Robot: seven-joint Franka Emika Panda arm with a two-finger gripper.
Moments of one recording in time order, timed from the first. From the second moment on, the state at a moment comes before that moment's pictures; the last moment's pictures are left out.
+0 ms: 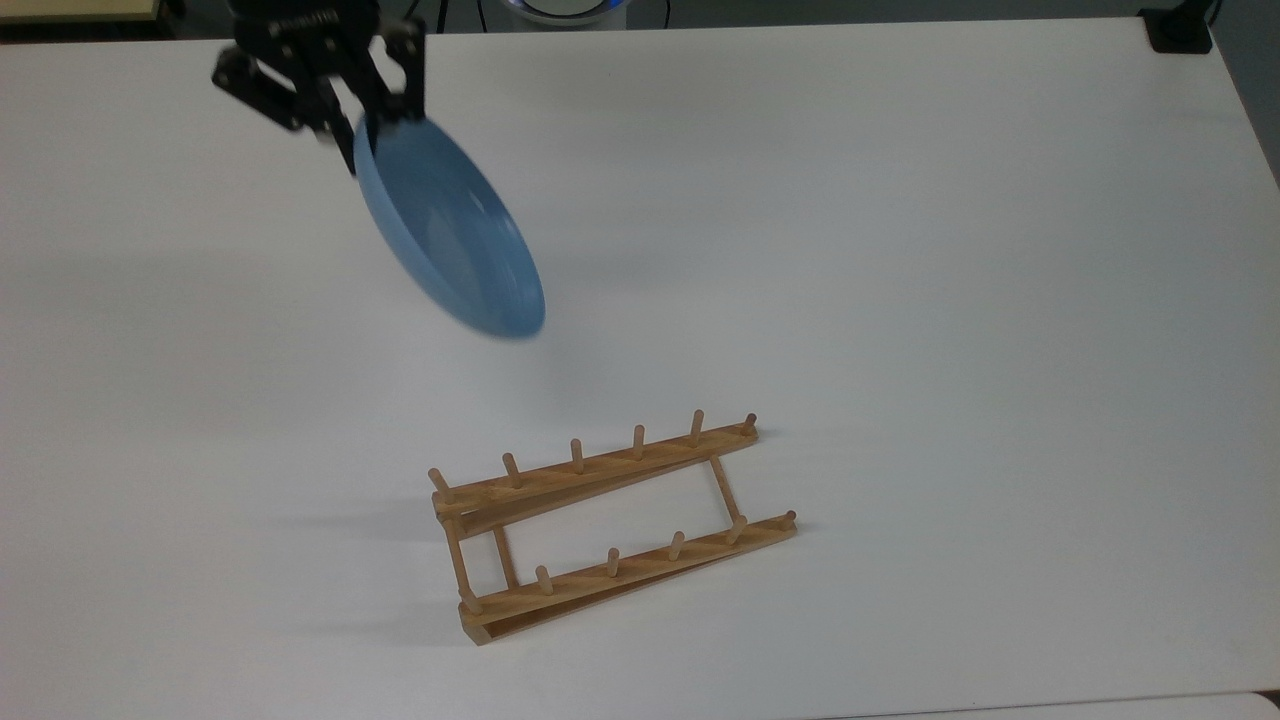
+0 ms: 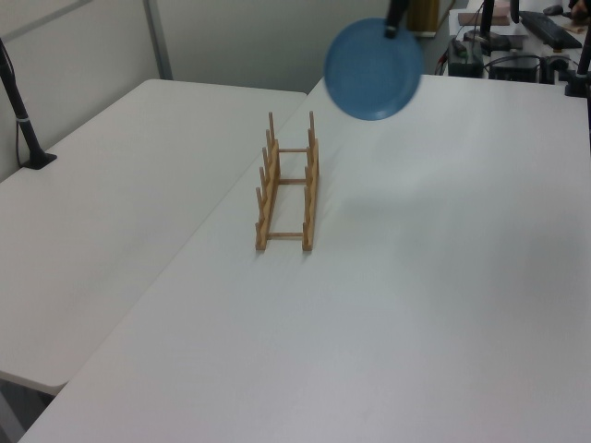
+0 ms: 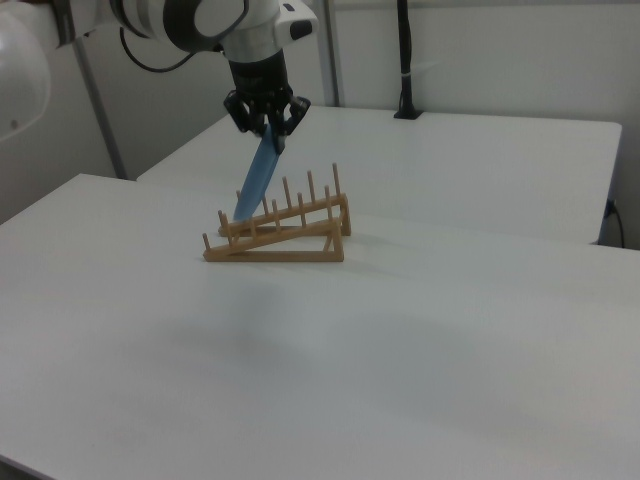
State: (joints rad) arm -0.06 0.23 -0.14 -1.30 0.20 1.72 -0.38
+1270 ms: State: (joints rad) arm -0.19 0.03 -0.19 -1.79 0.28 1.66 -0.73
